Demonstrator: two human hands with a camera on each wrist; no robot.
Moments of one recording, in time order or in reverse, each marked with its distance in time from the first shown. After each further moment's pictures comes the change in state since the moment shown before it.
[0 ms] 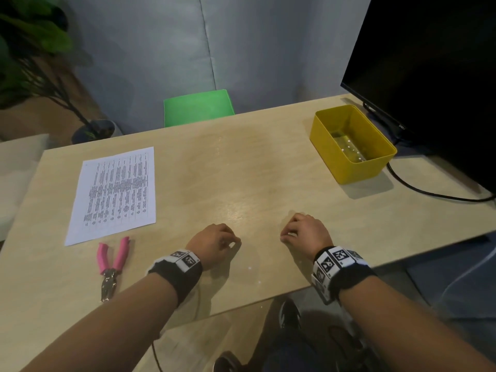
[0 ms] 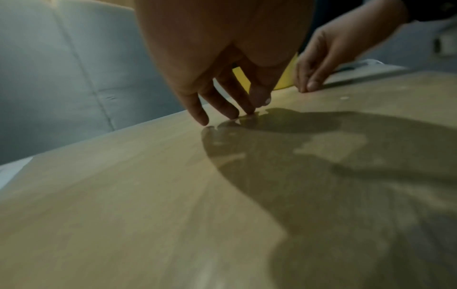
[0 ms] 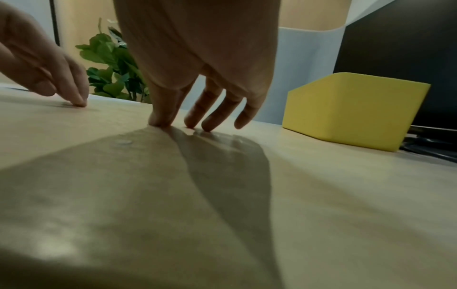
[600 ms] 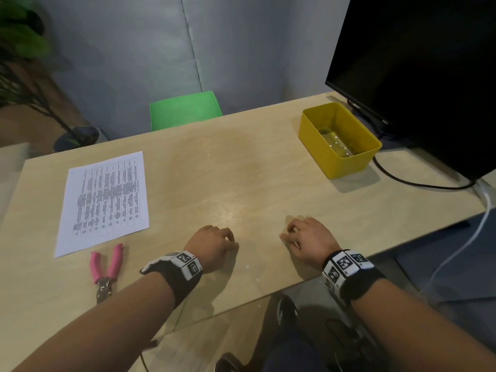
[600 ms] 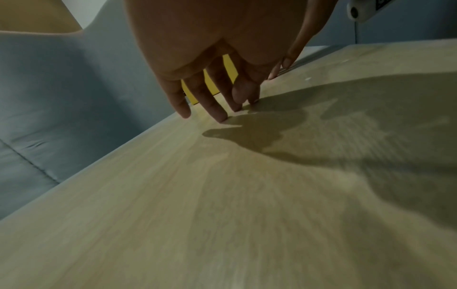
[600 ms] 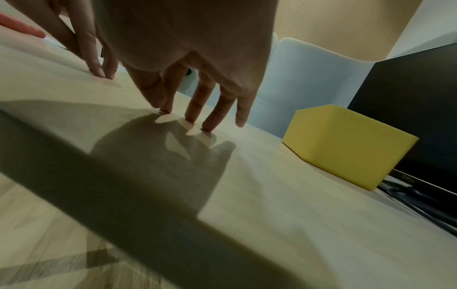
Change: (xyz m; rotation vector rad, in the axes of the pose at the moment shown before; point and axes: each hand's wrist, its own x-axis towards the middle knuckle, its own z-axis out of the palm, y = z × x) left_hand 0.008 -0.010 0.006 0.487 -0.045 0.345; right_hand -0.026 0.013 0.001 -0.281 -0.039 -0.177
